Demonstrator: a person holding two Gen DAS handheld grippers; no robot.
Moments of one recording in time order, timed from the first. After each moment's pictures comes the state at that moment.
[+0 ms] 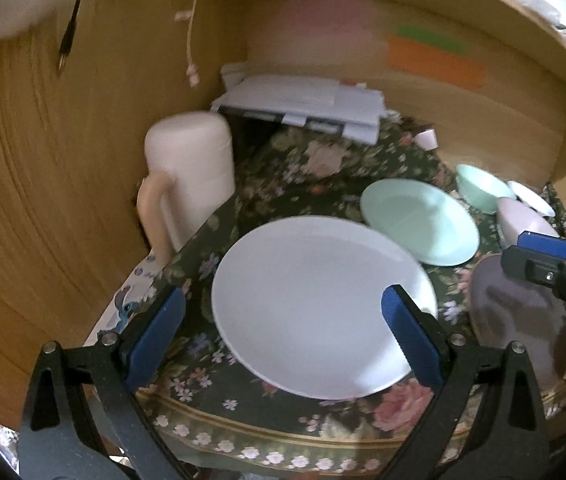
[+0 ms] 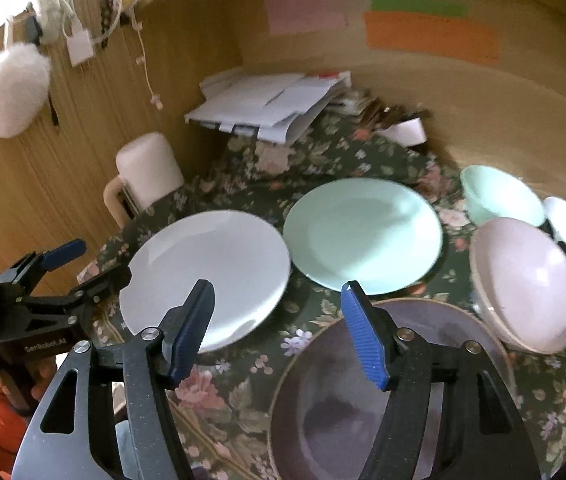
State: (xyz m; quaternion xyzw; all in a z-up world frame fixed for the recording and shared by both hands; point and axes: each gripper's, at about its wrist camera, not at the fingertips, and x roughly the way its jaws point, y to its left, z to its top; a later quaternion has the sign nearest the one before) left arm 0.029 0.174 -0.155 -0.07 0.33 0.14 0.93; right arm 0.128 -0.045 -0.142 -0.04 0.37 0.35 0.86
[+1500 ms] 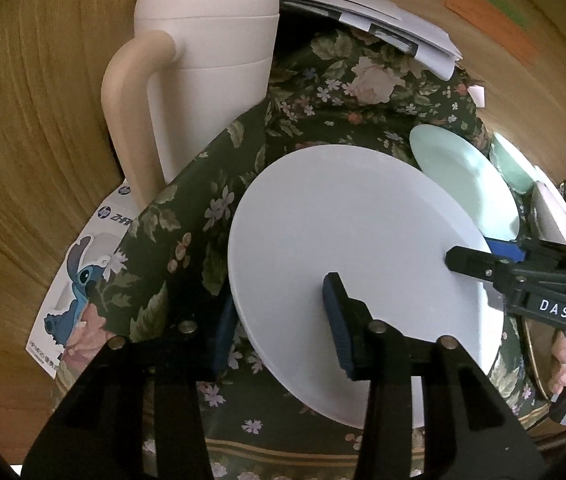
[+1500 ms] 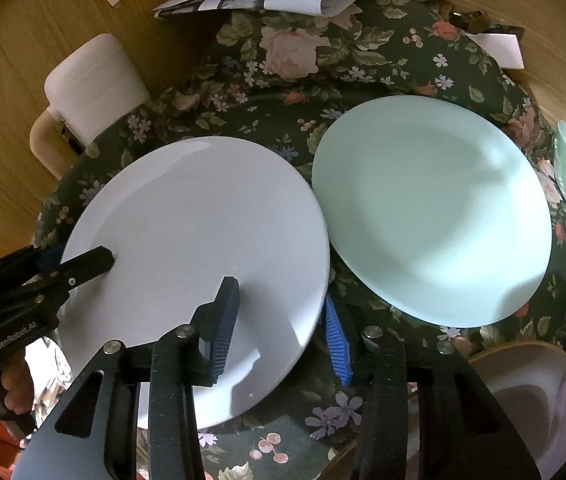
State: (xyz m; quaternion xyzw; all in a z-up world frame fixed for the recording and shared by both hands) left arm 0.070 0.225 -0.214 -0.14 0.43 0.11 0.88; right arm 0.191 0.032 -0.210 -0.09 0.49 0.36 0.79
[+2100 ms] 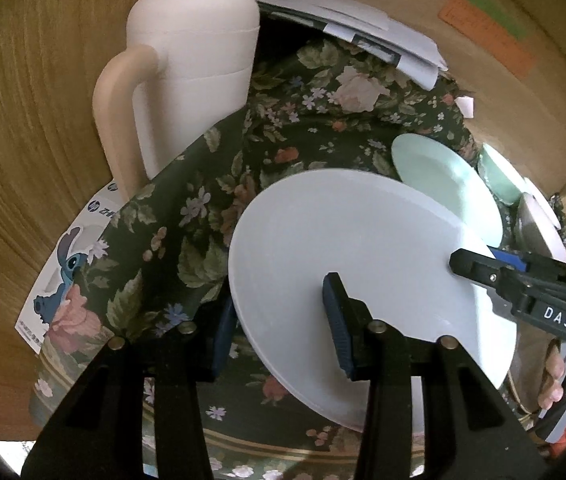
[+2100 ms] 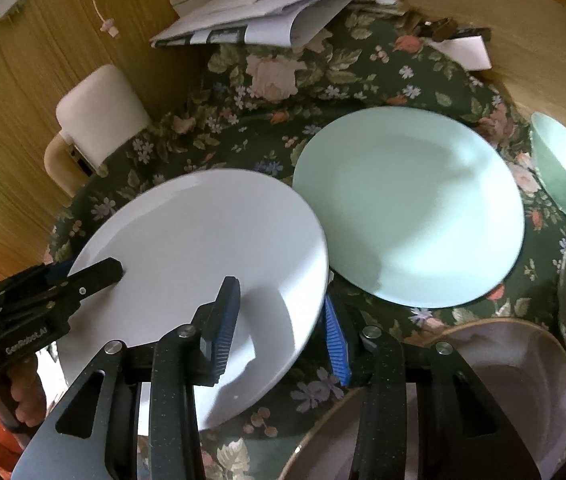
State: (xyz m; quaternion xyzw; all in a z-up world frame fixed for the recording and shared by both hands) left arm 0.071 0.213 -0.206 -0.16 0.42 0.10 0.89; right arm 0.177 0.001 -0.195 -0.05 0.46 0.35 0.81
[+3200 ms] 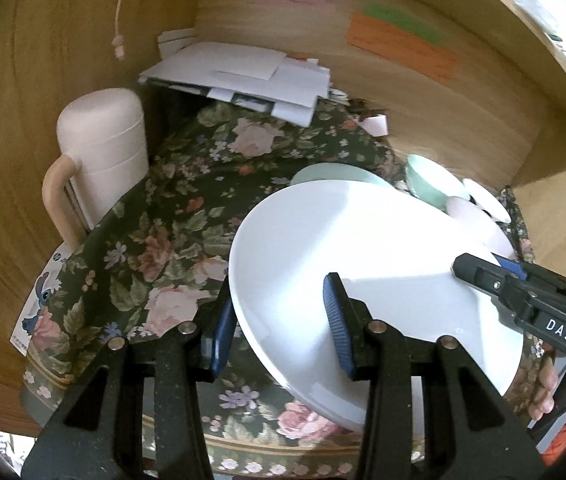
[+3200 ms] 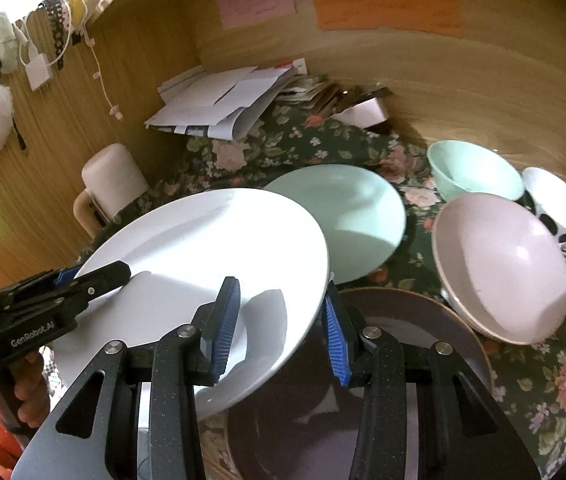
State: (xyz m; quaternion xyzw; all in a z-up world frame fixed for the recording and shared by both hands) left arm 0.064 0.139 -0.148 -0.13 0.37 0.04 0.92; right arm 0.144 -0.089 -0.140 0.00 0.38 0.31 0.87
